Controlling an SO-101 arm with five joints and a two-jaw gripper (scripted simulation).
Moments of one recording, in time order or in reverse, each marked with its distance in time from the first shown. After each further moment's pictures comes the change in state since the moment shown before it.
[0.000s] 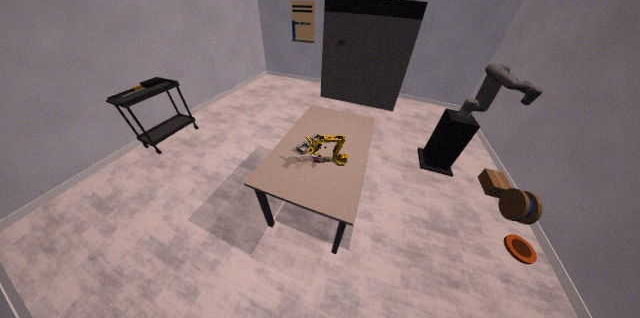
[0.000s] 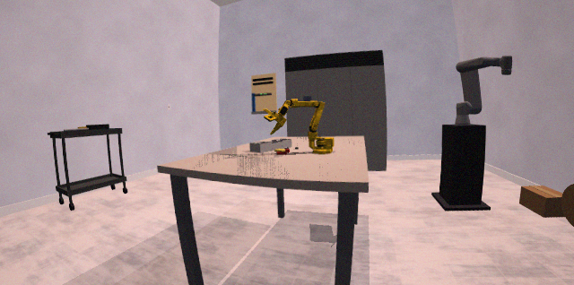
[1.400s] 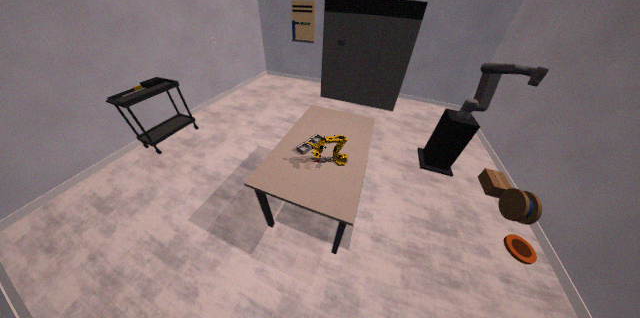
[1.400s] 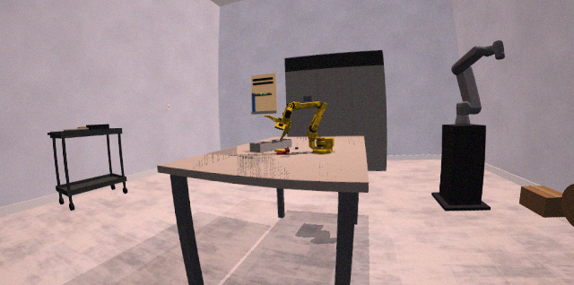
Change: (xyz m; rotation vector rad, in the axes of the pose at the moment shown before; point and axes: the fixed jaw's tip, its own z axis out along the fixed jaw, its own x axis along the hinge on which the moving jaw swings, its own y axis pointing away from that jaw) arm 0.034 0.039 0.000 -0.192 0.104 -0.346
